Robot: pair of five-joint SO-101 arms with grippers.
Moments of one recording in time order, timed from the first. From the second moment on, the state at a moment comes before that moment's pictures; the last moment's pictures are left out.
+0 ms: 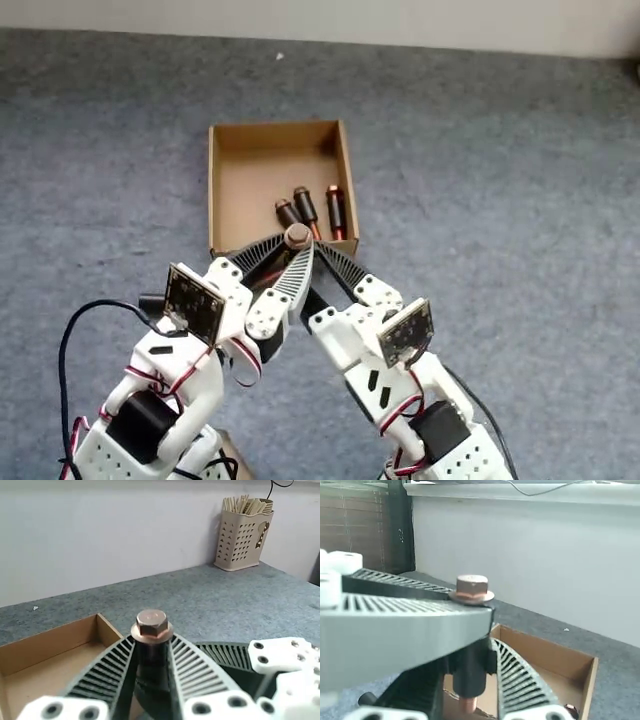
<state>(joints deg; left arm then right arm) 29.8 -95.7 75.6 35.1 8.9 -38.9 -104.1 96.0 12.7 4.6</state>
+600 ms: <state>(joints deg) 29.5 -96.5 73.5 43.4 0.6 -36.6 -104.0 96.0 12.7 4.6</state>
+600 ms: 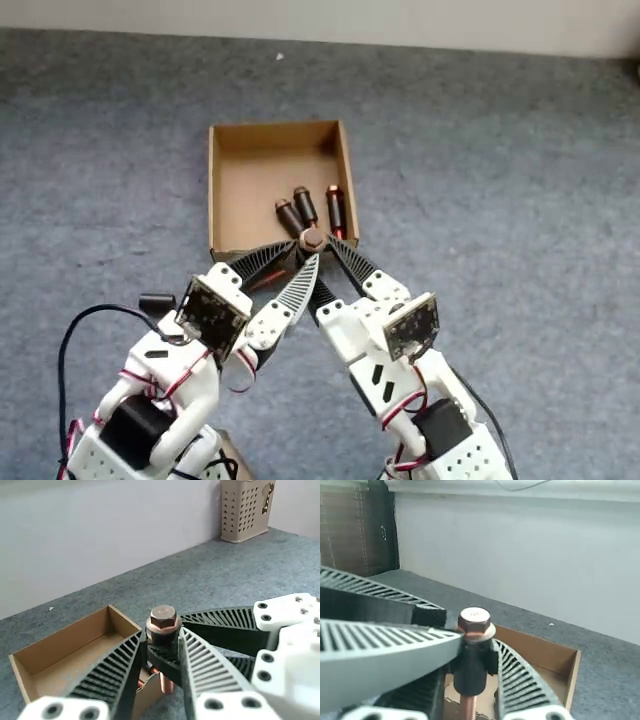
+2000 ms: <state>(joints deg) -12.4 -96.1 73.5 68.3 -11.2 -21.2 -104.1 96.0 26.3 -6.7</state>
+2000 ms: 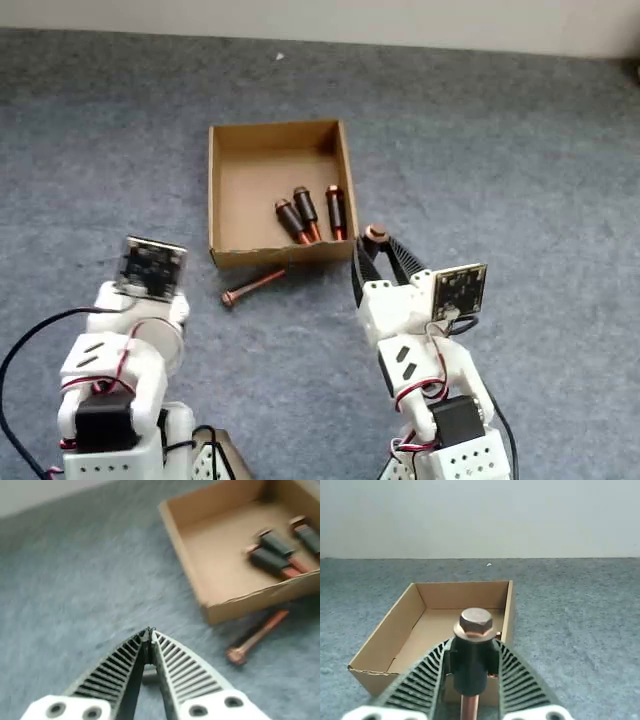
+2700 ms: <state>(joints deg) -23.1 -95.9 90.6 61.2 -15.4 -24.1 -104.1 94.3 29.8 -7.1</state>
